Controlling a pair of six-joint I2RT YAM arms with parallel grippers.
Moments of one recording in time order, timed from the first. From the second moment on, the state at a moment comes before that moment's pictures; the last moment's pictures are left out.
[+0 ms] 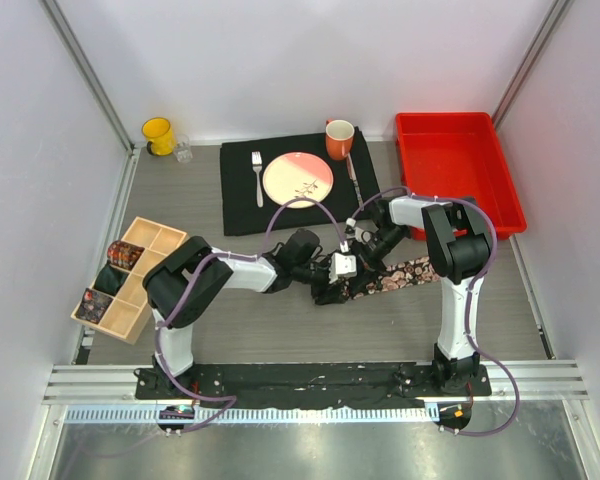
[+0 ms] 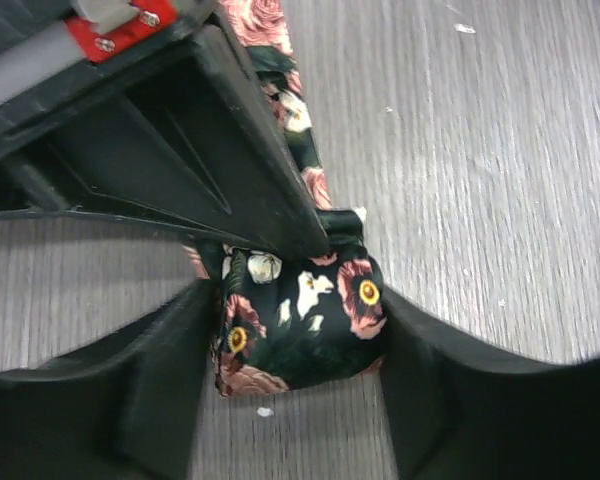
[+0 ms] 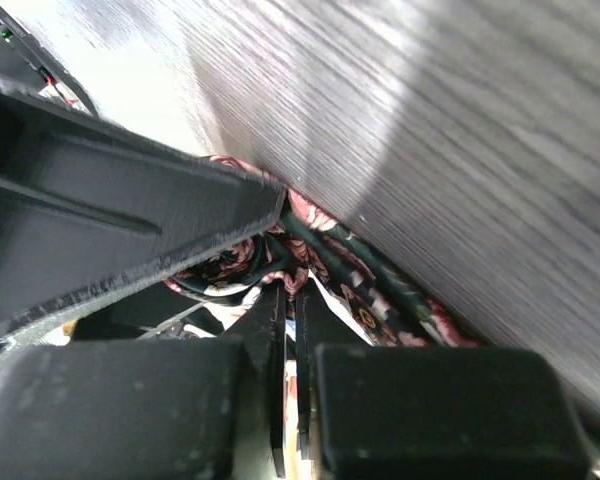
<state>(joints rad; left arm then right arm) -0.84 1.90 0.92 0.32 0.65 0.43 0.29 2.11 1.28 -1.01 -0.77 -0.05</state>
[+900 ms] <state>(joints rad) -0.84 1.85 0.79 0.50 0.57 0.31 0.19 2.09 1.28 -0.96 -0.74 0.00</state>
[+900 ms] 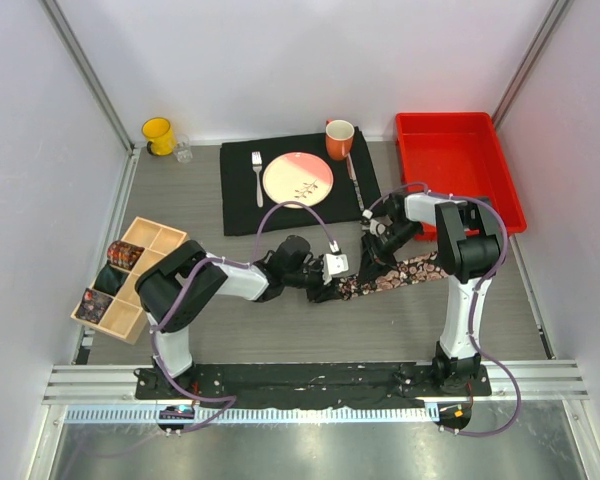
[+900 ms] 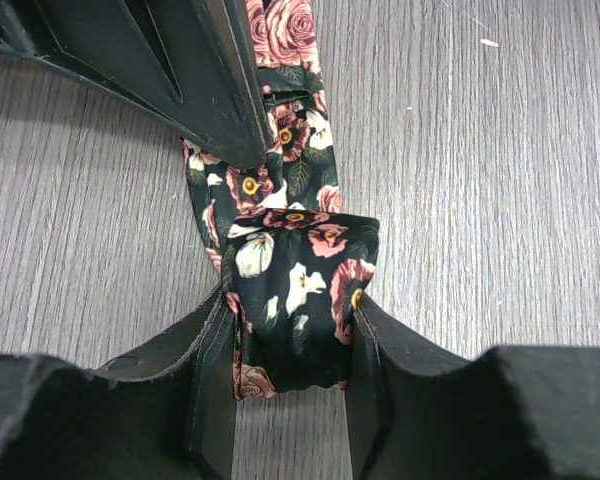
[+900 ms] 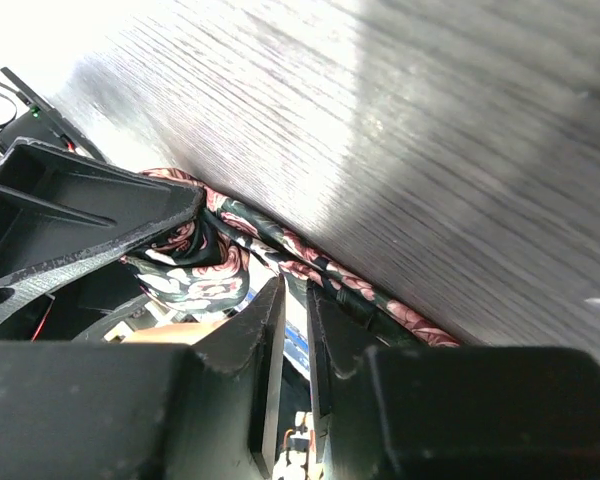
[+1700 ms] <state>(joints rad) -0.83 1.79 0.83 0.30 0.49 0.36 0.21 2.07 1.24 -0.92 -0.75 0.02</state>
